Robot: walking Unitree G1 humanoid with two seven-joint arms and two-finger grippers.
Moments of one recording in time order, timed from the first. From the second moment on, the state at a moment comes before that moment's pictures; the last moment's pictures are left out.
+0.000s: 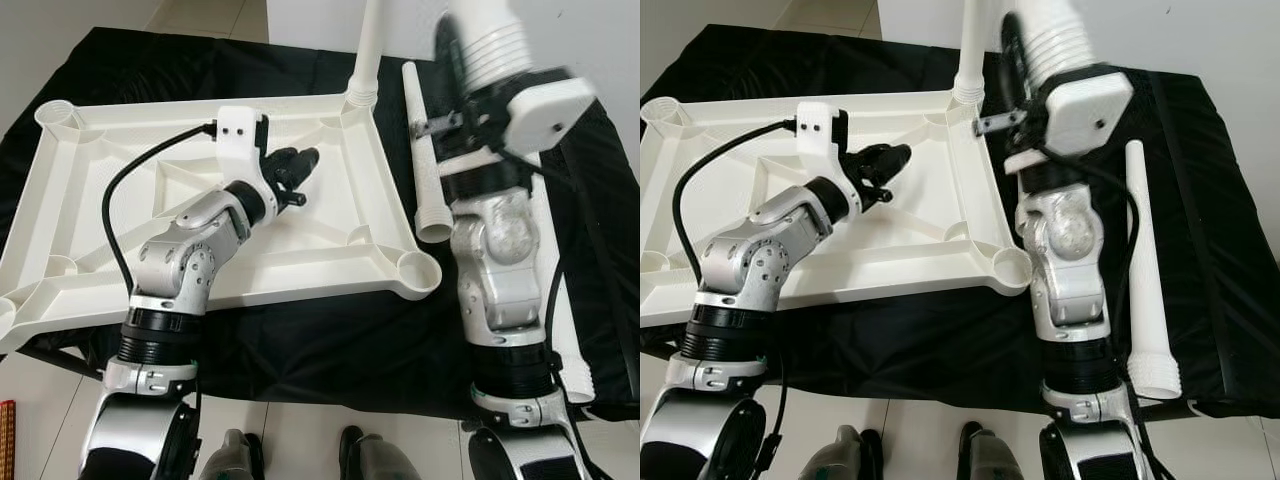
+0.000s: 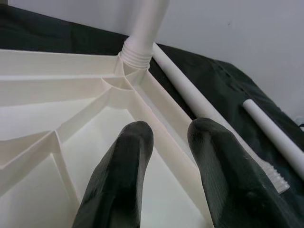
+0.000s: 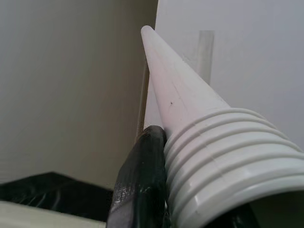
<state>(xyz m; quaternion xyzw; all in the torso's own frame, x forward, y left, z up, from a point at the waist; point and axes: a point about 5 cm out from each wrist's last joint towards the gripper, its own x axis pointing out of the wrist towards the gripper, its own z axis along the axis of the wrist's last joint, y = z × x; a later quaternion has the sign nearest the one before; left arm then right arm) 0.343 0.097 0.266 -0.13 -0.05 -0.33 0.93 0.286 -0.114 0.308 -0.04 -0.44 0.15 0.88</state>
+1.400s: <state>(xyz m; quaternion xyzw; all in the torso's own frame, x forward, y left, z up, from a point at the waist) 0.363 0.082 0.310 -0.33 -0.02 -0.43 0.84 0.285 -0.109 0.252 -0.01 -0.29 0.26 0.92</state>
